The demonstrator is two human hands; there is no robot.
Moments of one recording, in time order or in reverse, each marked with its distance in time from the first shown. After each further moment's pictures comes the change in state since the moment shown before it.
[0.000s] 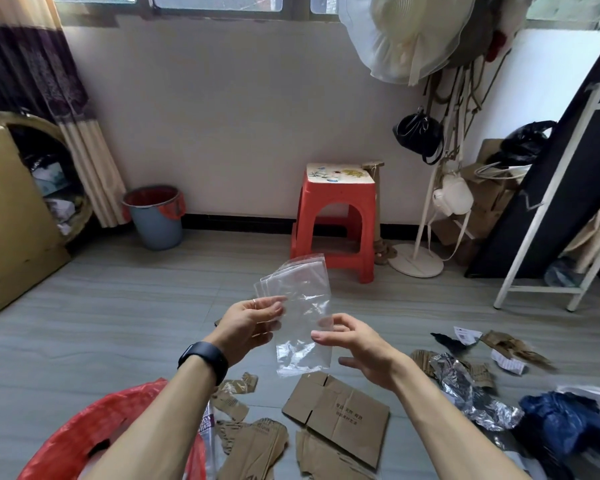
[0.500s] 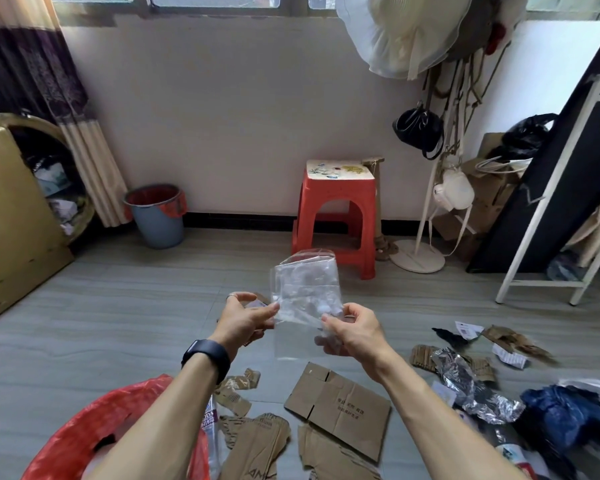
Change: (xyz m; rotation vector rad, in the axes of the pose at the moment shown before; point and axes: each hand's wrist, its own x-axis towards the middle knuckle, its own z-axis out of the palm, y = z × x) left_hand 0.003 -0.007 -0.001 0.181 0.276 0.058; right_hand 0.004 0.002 0.011 0.188 0.272 -0.151
